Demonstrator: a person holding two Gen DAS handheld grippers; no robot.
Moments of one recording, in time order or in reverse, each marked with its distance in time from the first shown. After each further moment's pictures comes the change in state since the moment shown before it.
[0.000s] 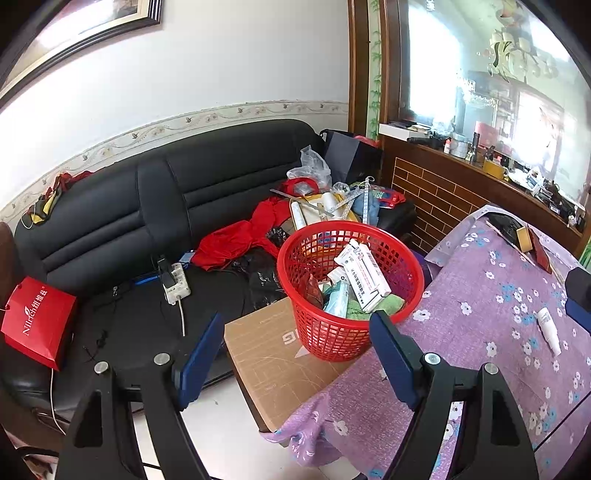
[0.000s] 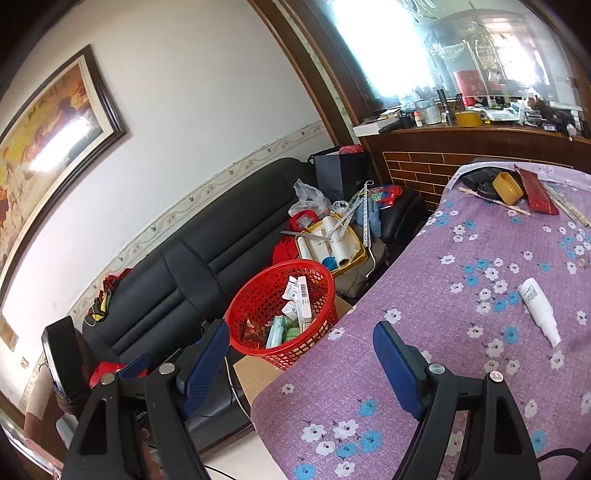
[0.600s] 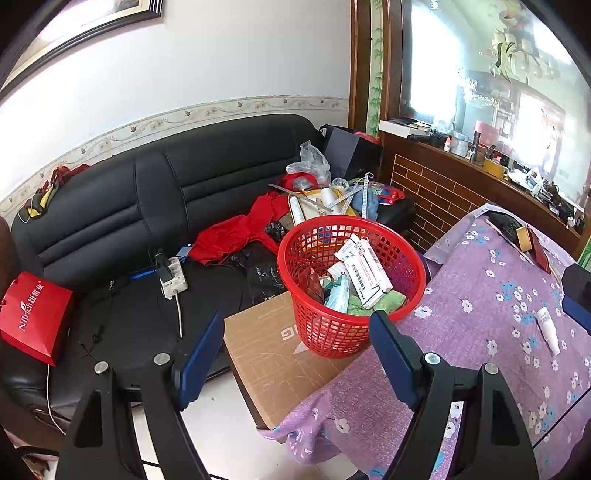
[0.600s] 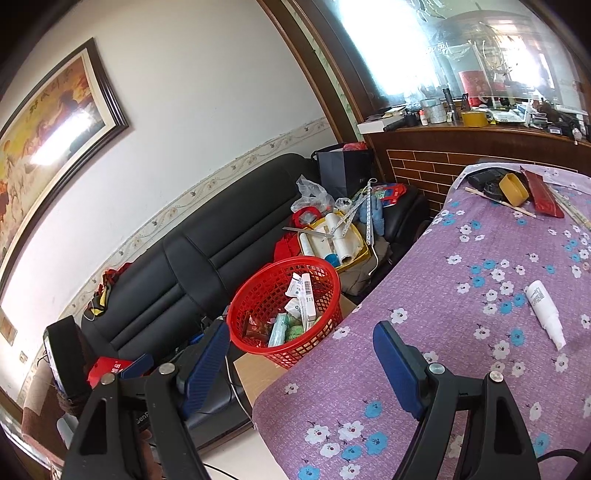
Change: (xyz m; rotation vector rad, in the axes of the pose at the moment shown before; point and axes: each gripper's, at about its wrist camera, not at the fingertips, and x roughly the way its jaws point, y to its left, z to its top) left arm 0.006 0.005 -0.001 -0.010 0.021 -0.019; right arm 0.008 0.005 0.001 -0.012 0.013 0.001
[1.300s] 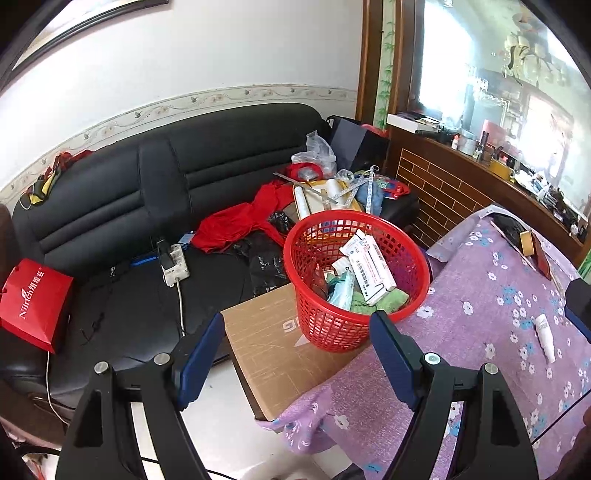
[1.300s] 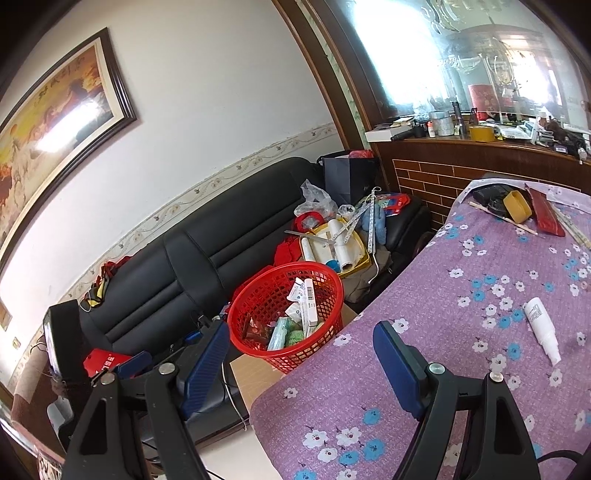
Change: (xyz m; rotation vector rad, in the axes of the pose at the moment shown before) left arm 0.000 0.008 0.007 -0.043 0.048 0.007; right arm -0.001 0.011 0.003 -0.059 -0.013 -0.006
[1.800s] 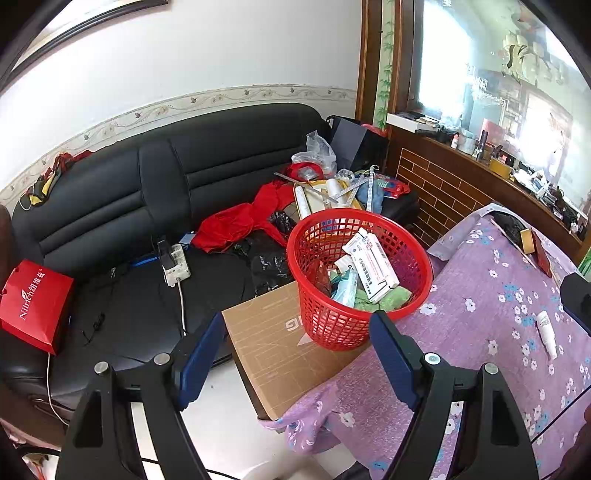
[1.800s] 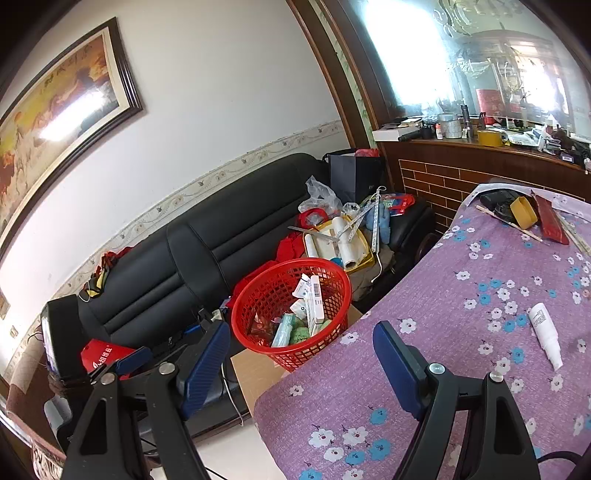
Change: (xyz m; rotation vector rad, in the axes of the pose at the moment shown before) left arm 0.001 0.004 -0.003 0.012 0.003 0.000; right arm 0.005 0.013 -0.001 -0.037 0.017 -0.004
